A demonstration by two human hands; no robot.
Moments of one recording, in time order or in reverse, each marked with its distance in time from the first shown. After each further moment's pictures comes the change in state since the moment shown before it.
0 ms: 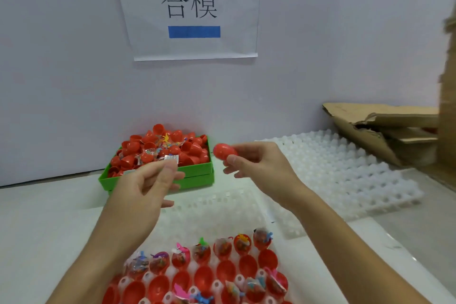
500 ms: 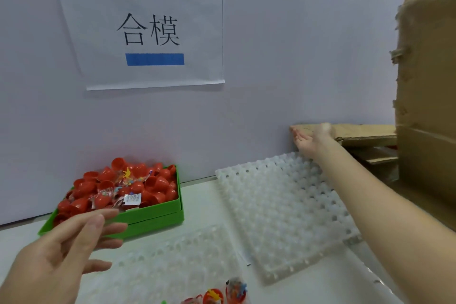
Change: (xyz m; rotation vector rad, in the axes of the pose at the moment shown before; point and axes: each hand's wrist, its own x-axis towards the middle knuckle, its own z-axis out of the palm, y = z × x) left_hand 0.020 -0.019 -0.017 -0.063 0.032 -0.116; right_hand 0.124 0.034 -0.199 1.013 0.800 0.317
